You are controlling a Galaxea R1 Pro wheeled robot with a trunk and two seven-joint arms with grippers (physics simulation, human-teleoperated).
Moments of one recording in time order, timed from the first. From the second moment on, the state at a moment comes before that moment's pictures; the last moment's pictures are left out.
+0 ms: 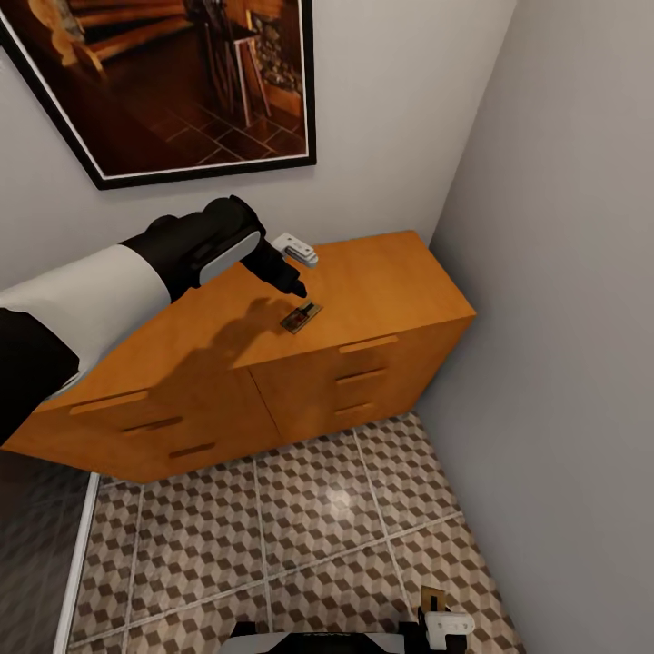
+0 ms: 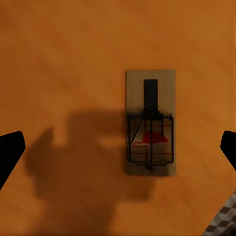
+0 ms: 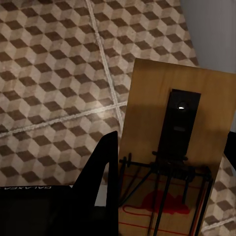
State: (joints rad) left arm -1.80 0.04 -1.22 -0.57 0.76 0.93 -0.30; right arm -0.40 0.10 0.48 -0.02 -0.34 -0.69 -0.24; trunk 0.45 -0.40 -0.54
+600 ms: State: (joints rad) left arm -1.78 0.04 -1.22 -0.57 0.76 0.93 -0.30; right arm -0.40 0.10 0.48 -0.02 -0.34 -0.69 -0.24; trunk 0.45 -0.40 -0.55
